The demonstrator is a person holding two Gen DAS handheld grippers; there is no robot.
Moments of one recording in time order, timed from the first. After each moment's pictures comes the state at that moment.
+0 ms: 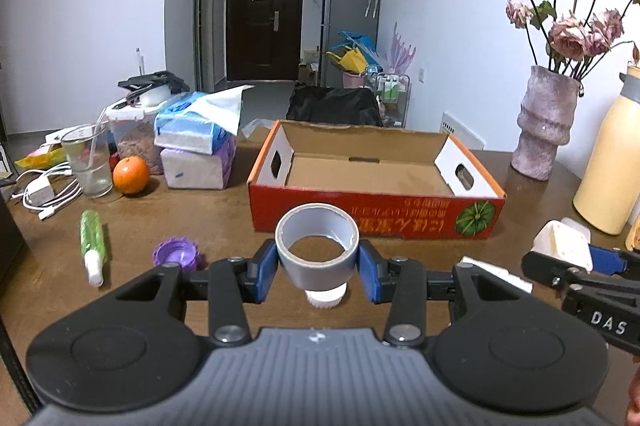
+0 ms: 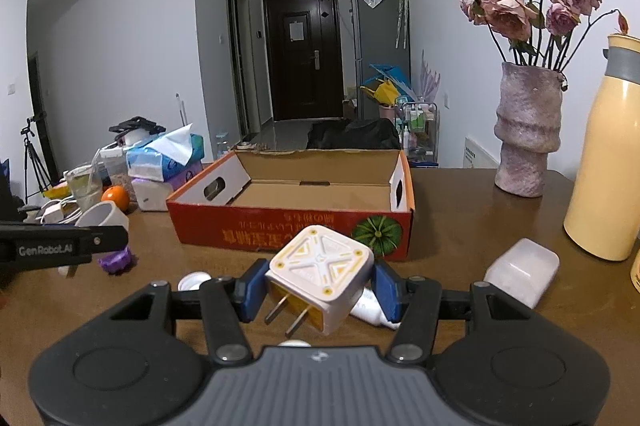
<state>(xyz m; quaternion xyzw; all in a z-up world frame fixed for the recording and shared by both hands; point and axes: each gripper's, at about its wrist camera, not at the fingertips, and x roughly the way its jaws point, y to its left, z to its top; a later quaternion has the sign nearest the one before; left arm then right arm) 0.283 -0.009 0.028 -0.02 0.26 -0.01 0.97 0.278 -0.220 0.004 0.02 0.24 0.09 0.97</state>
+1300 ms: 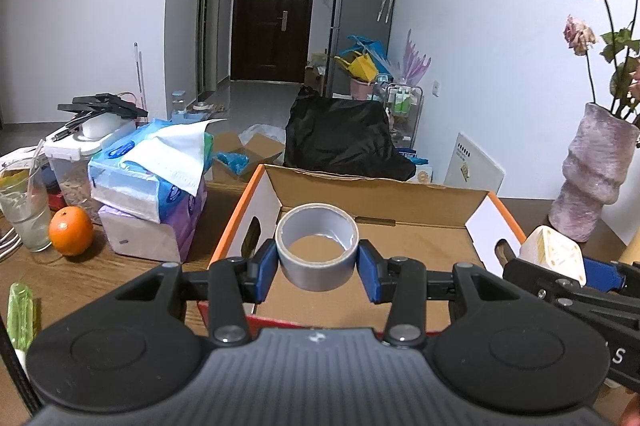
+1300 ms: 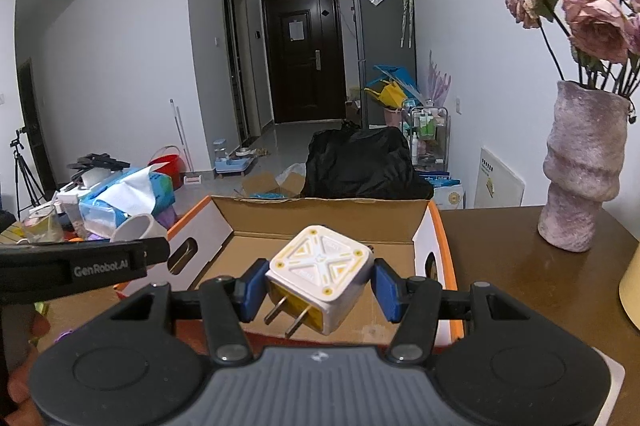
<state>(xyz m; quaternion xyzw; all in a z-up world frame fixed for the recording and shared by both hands) 0.450 -0.014 0.027 -0.04 0.26 0.01 0.96 0.438 -0.199 0.019 0.03 0.24 0.09 0.96</state>
